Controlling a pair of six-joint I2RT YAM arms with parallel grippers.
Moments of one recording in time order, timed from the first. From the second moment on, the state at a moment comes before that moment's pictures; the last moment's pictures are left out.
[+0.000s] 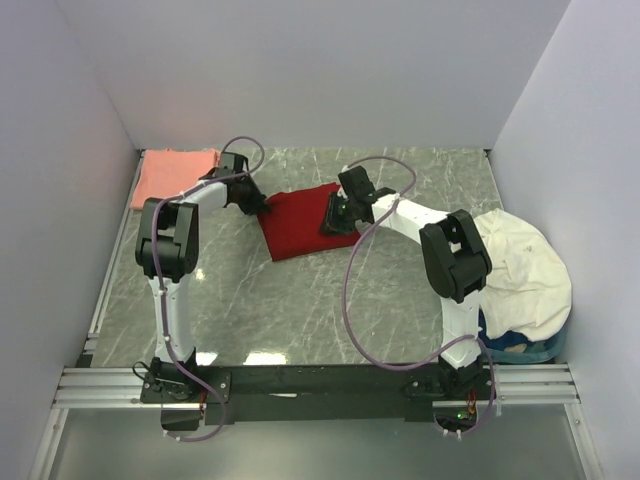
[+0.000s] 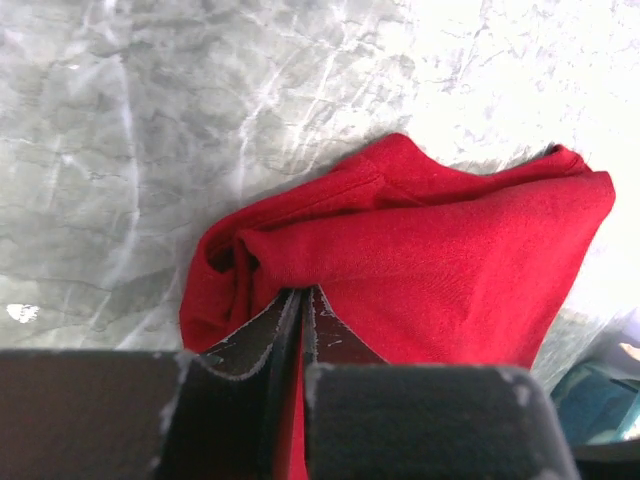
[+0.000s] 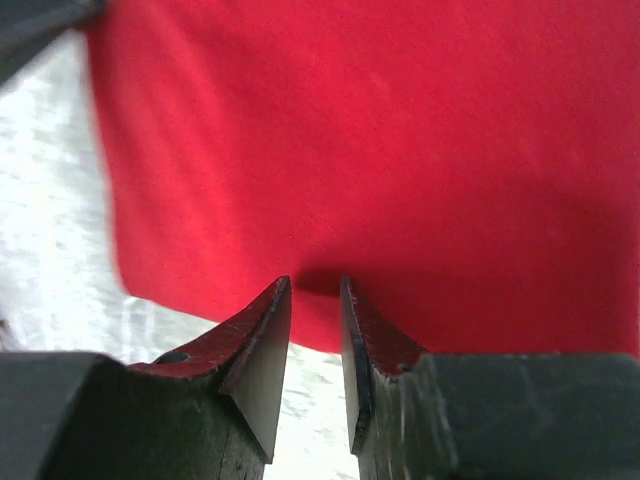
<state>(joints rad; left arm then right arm) -0.18 2.16 1.55 -0.30 0.25 -0.79 0.49 2.02 1.45 -0.34 -0.25 0.63</state>
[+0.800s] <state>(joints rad) -0.30 1.78 1.25 -0.21 0.29 -0.81 0.53 2.01 1.37 -0.29 -0.17 0.66</state>
